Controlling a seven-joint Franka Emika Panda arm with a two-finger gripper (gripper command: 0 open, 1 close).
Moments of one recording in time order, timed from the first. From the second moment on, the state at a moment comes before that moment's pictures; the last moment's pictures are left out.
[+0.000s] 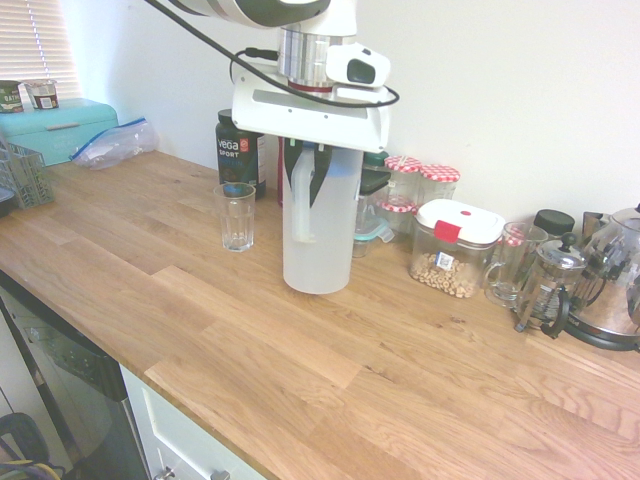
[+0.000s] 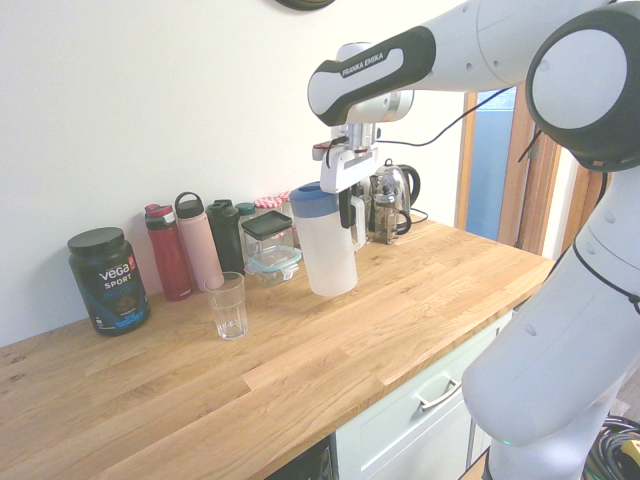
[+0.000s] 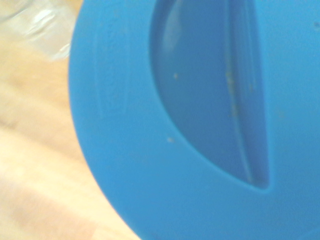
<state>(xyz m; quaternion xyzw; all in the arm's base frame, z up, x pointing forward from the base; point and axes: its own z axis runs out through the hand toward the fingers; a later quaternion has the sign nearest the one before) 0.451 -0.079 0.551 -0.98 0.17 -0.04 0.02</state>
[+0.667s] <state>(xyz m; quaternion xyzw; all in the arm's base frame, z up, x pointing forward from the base) 0.469 0.040 0.541 -0.99 -0.09 -0.02 -0.12</state>
